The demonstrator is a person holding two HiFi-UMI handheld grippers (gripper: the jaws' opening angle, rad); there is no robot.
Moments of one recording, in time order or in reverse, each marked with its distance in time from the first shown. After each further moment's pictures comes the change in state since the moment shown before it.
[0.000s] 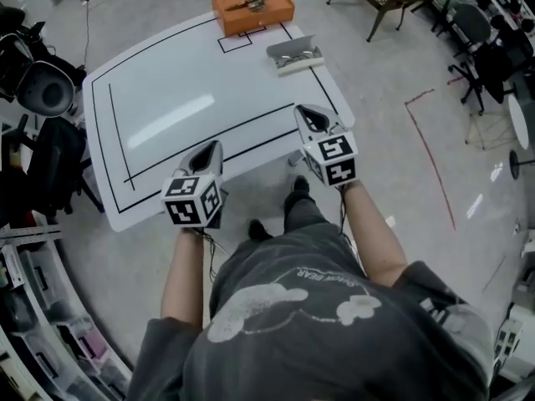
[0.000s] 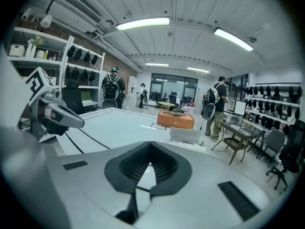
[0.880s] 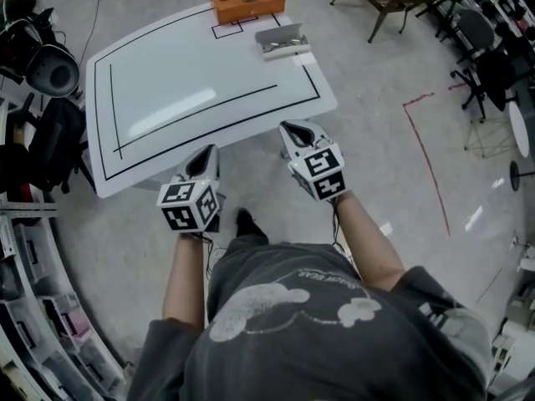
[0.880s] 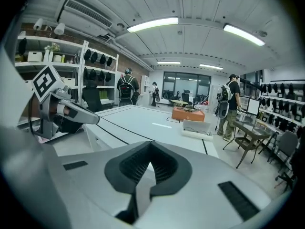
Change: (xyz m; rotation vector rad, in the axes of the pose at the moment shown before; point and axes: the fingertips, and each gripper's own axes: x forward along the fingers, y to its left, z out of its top) left arm -0.054 -0.080 -0.041 -0.058 -0.038 0.068; right arm -0.090 0.044 -0.043 -0.039 0.026 0.163
